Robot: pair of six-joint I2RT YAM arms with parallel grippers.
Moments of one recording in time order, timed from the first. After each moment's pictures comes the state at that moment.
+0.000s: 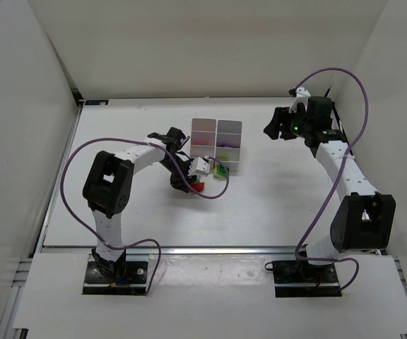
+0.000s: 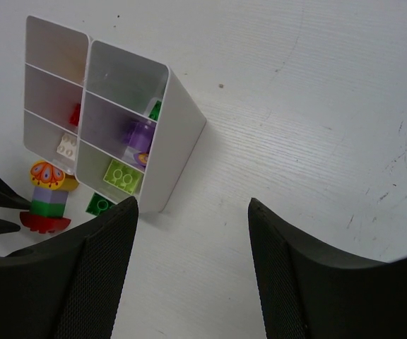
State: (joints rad) left arm -0.46 1.96 1.37 -0.84 0.64 1.21; right arm 0.08 1.49 1.24 -0.30 -0.43 0.05
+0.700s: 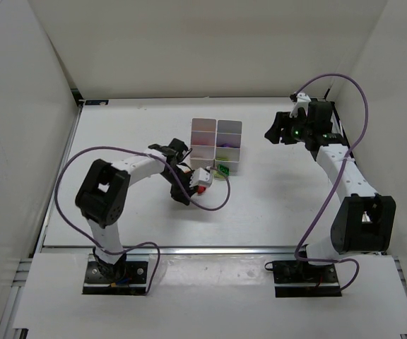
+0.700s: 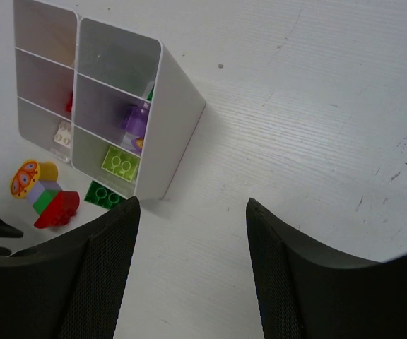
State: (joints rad) left arm -0.54 1.89 1.25 -0.77 0.62 1.04; right arm 0.07 1.48 1.19 -0.30 -0.44 0.06
